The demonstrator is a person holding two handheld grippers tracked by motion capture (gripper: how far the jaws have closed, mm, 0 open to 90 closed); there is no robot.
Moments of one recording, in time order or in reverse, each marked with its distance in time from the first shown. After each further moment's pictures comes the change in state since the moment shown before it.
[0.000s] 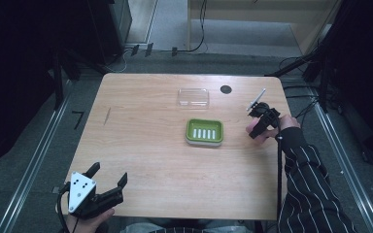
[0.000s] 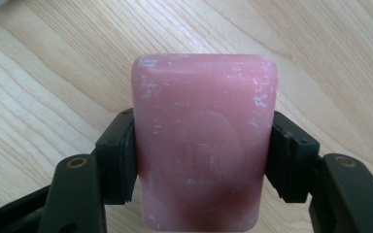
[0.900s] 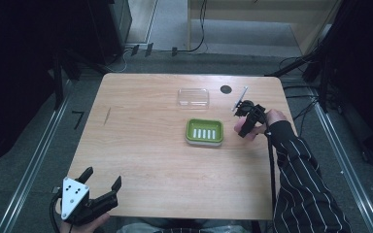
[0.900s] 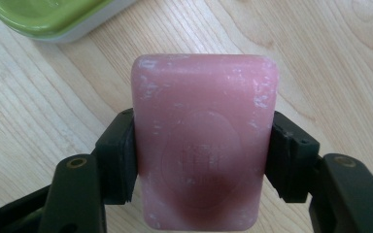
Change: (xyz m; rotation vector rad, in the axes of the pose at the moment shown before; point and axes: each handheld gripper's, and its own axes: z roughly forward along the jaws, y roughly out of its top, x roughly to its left) left arm 0.004 -0.005 -0.013 0.002 0.041 -0.016; right arm 0.027 0.034 -0.004 0.025 0.005 -0.157
